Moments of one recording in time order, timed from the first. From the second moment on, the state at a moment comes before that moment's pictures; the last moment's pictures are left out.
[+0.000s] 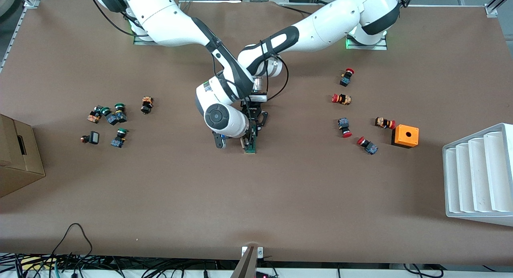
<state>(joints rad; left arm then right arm) -0.50 1.03 -0.61 -1.68 2.12 1.94 -2.40 0.64 0.85 0.02 -1.33 0.32 2.14 1.83</state>
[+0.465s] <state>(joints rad) -0.50 1.03 -0.61 -1.68 2.12 1.94 -2.40 0.55 0.77 0.01 -1.29 0.31 2.03 1.77</state>
